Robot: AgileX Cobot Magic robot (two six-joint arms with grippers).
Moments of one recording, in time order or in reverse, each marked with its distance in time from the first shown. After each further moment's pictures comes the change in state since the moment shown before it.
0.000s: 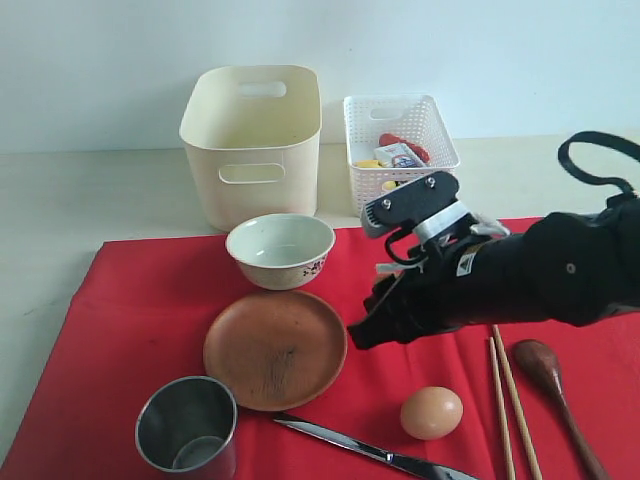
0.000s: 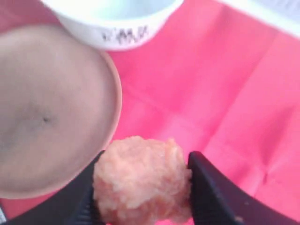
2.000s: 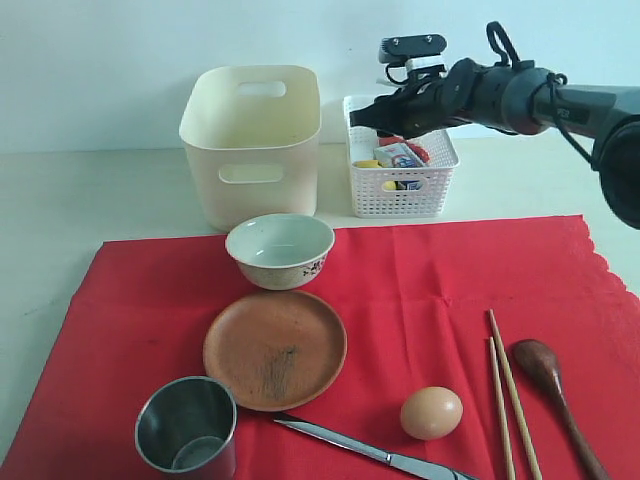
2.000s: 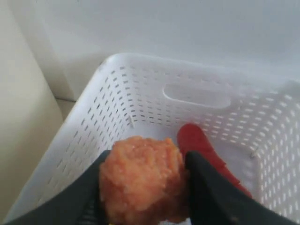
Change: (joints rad) left arm 0.000 0.000 0.000 0.000 0.000 0.000; right arm -0.364 0.875 -1.383 0.035 0.248 -0.002
